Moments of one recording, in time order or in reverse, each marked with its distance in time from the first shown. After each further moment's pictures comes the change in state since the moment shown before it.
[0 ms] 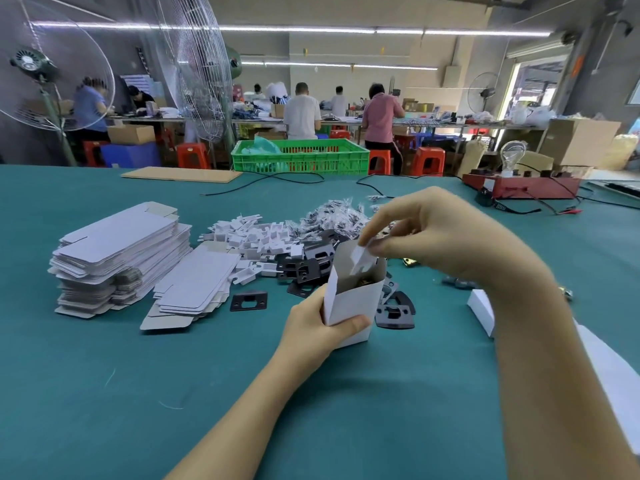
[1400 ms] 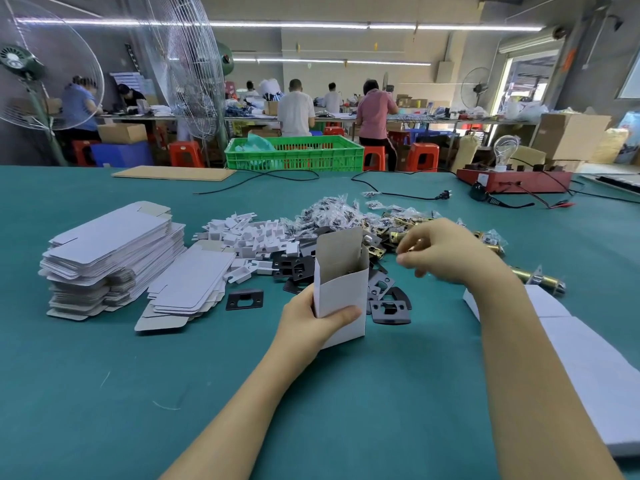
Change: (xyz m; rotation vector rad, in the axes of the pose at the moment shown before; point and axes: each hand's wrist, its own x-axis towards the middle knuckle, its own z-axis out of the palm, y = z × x) left_hand 0.004 -0.007 -0.003 -0.128 0.019 -0.080; right_hand 0.008 0.078 0.010 -0.158 0.099 0.424
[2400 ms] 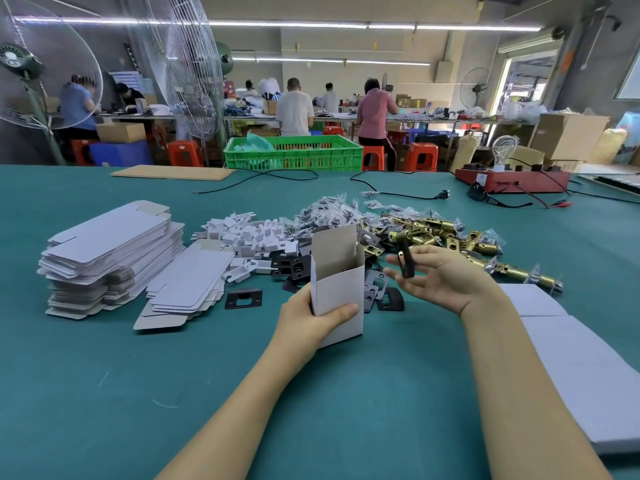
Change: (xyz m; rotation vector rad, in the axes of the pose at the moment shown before) left_hand 0.003 -0.001 0.002 0.014 0.042 -0.019; right_hand 0.011 0.044 0.031 1.307 -0.127 0.380
